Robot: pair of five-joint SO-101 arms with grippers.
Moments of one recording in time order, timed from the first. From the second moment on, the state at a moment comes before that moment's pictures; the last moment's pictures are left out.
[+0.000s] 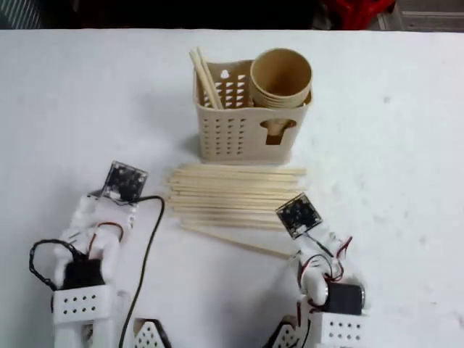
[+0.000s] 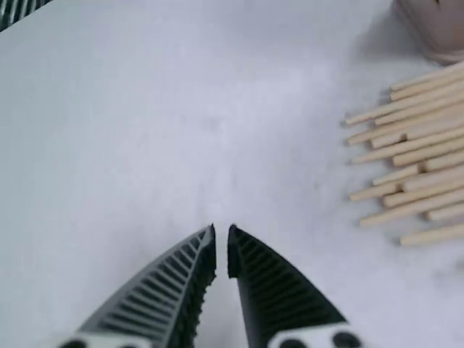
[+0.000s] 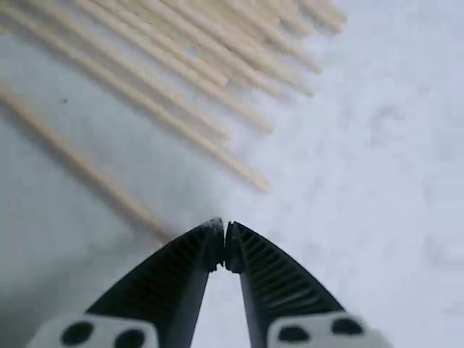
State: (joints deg) left arm -14.3 -78.3 88.4 41.7 -30.0; right arm 1.4 -102.4 93.8 74.3 38.9
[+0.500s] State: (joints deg) left arm 6.3 -76.0 57.4 81.9 -40.5; right arm 12.5 -102.8 96.4 71.5 38.9
